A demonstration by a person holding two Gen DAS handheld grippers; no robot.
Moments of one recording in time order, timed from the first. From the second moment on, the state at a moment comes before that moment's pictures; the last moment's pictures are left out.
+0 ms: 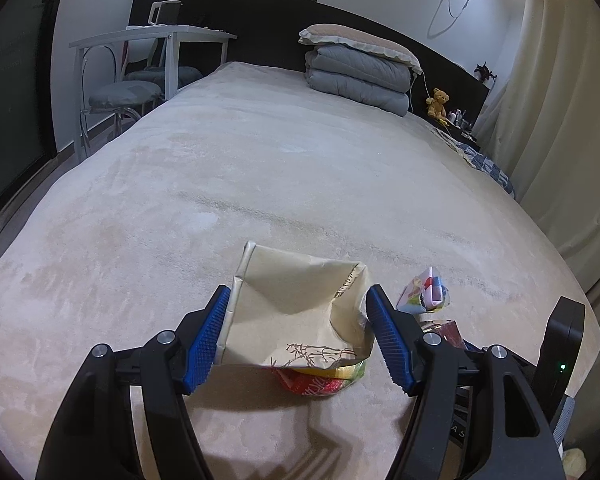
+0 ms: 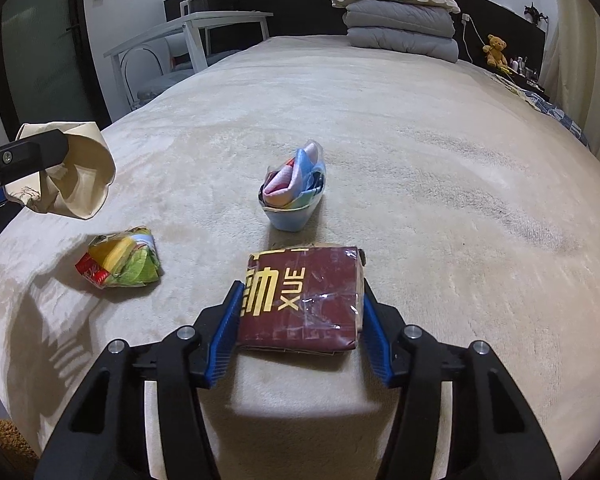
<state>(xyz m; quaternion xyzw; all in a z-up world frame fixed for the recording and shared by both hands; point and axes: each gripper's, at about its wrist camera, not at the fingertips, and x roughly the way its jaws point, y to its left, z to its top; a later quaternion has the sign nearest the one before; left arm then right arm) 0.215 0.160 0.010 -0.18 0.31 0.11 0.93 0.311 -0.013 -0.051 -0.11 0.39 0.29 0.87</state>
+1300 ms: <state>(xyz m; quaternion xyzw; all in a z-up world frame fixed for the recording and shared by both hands) 0.105 0.087 0.013 -0.17 0.27 0.03 0.95 0.214 -0.108 0.001 -0.05 0.35 0.31 0.88</state>
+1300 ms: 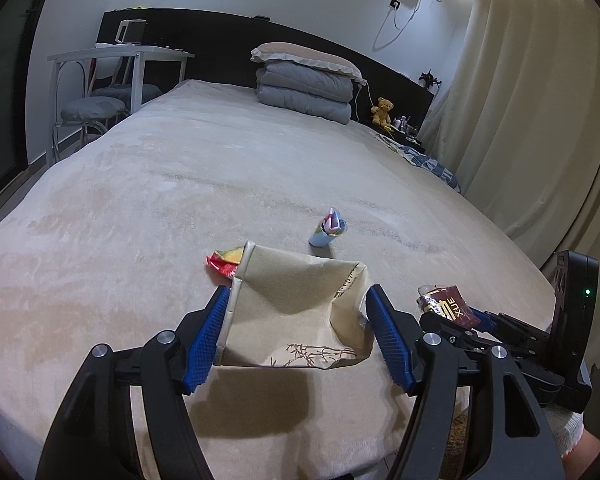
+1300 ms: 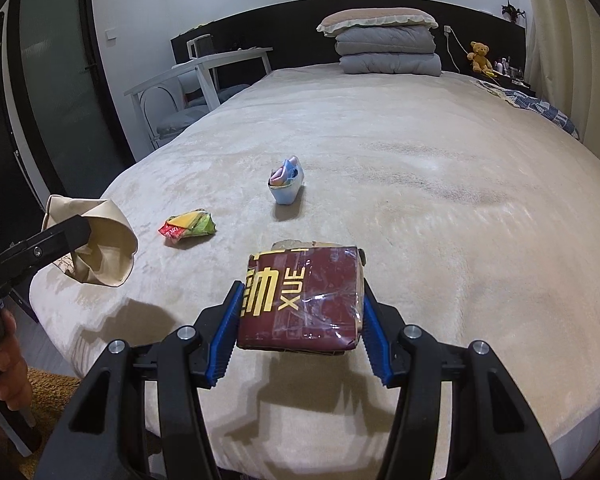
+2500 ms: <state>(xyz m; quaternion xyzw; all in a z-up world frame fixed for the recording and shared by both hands) 0.004 0.002 -0.046 -0.16 0.35 -0.03 0.92 0.089 -0.183 -0.026 -0.03 0.39 0.33 0.86</state>
